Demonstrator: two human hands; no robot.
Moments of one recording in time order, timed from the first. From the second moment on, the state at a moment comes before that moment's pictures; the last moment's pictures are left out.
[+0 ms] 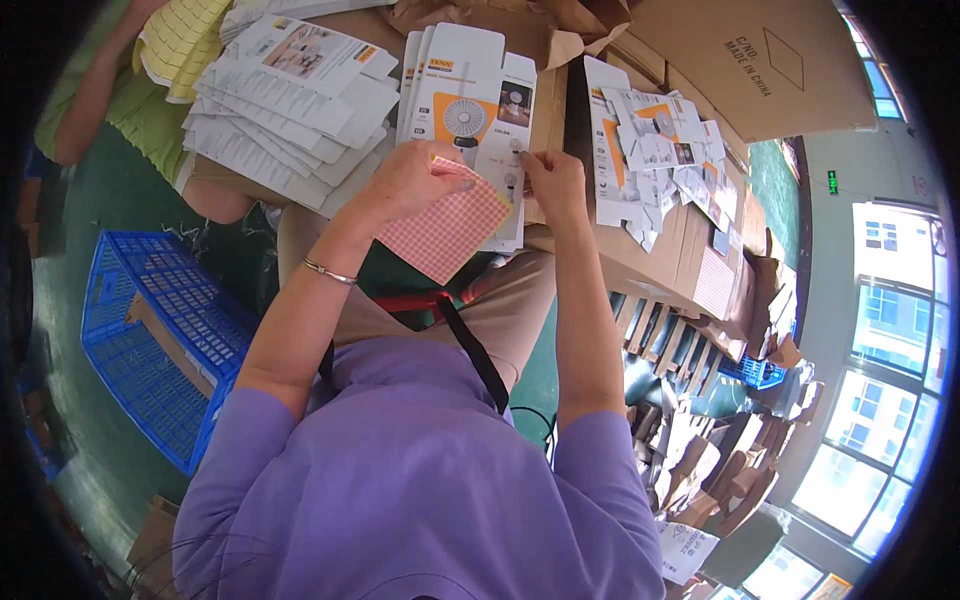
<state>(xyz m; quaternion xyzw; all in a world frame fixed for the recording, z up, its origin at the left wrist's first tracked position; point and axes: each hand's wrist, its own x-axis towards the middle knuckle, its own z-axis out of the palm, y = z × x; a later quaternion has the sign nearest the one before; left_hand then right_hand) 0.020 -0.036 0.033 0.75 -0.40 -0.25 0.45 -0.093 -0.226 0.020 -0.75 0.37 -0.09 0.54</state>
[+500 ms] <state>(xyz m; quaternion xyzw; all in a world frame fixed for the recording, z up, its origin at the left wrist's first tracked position) 0.025 -0.034 0.024 0.70 -0.36 -0.29 0.54 -0.136 -0.334 0.033 -0.69 0.40 -0.40 0.45</state>
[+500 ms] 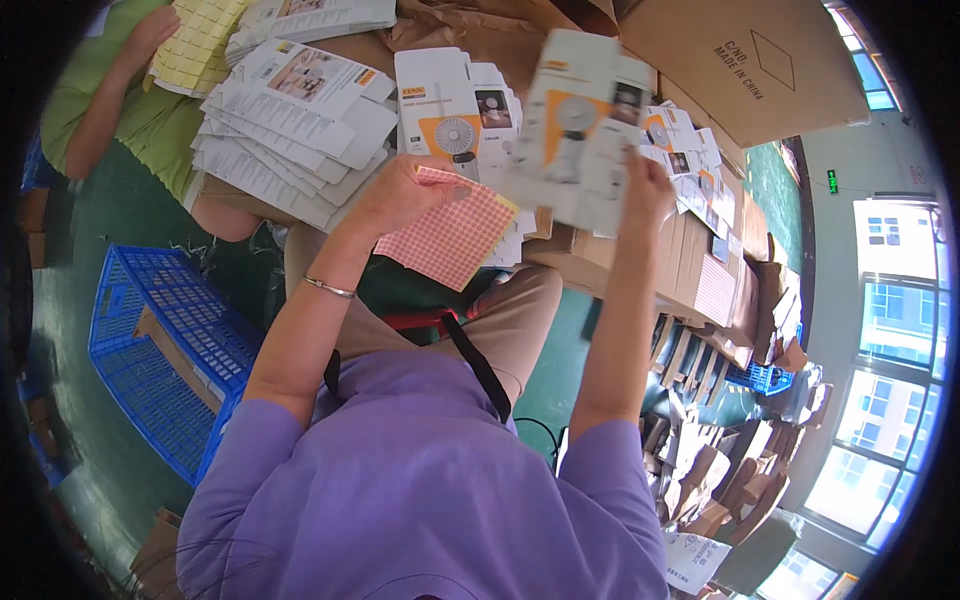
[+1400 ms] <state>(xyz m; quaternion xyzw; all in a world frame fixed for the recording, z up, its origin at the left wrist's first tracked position) 0.019 -0.040 0.027 0.75 -0.38 -0.27 0.47 -0.117 -0.189 0.041 -0.88 0.20 -0.12 0.42</state>
